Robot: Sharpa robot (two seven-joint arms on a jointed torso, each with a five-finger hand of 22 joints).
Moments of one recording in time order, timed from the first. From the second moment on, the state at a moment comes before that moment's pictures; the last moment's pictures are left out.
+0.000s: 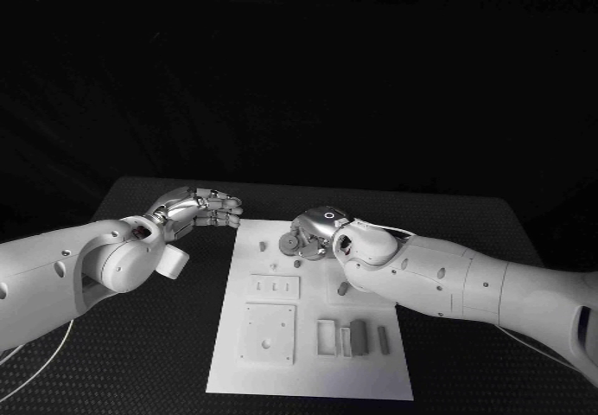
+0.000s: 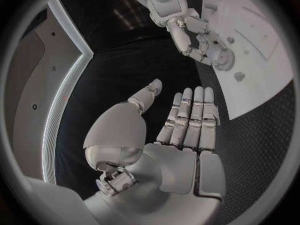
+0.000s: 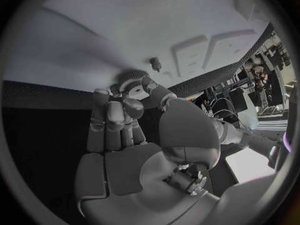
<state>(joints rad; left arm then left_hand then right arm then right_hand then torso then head) 1.35 -0.85 -0.17 1.36 -0.17 -0.07 0.27 1.02 -0.04 0.49 -0.28 0.05 0.75 0.20 0.32 0.43 1.02 0.18 0.10 0.07 0.83 0.17 0.31 0.55 0.03 0.80 0.07 0.12 0.71 1.16 -0.47 -0.07 1.17 -1.76 -0.34 -0.21 1.04 -0.13 0.56 -0.21 0.05 0.84 0.14 0.23 0.46 1.26 0.02 1.21 0.92 1.18 -0.08 1.41 1.01 0.25 1.11 0.00 0.89 1.31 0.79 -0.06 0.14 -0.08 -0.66</state>
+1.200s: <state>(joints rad) 1.35 -0.85 -0.17 1.35 -0.17 -0.07 0.27 1.02 -0.04 0.49 -0.28 0.05 0.75 0.19 0.31 0.42 1.01 0.18 0.10 0.07 0.83 0.17 0.31 0.55 0.03 0.80 0.07 0.12 0.71 1.18 -0.68 0.01 1.29 -1.62 -0.44 -0.11 1.06 -0.22 0.76 -0.16 0.05 0.87 0.14 0.24 0.45 1.26 0.03 1.21 0.91 1.17 -0.08 1.41 1.01 0.25 1.11 -0.01 0.89 1.31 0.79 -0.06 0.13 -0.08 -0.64</state>
